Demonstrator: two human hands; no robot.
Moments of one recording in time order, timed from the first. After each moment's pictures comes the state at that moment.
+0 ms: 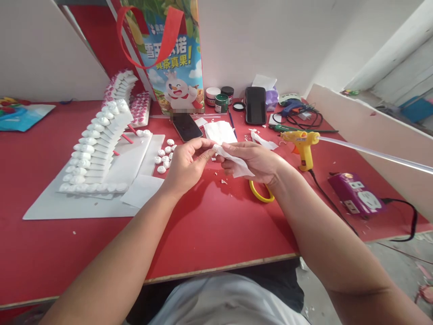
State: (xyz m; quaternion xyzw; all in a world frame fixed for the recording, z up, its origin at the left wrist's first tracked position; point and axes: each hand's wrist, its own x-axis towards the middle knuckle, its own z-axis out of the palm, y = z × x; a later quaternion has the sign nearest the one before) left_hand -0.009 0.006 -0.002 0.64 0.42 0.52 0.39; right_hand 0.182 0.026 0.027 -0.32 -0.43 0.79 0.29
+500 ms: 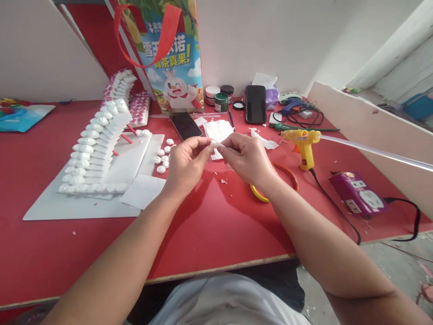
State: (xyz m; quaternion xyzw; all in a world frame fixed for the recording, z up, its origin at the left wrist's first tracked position) left_hand 0.001 0.002 0.001 0.56 0.47 0.56 0.38; right_hand 0.164 0.011 0.025 -0.50 -0.73 0.28 0.38
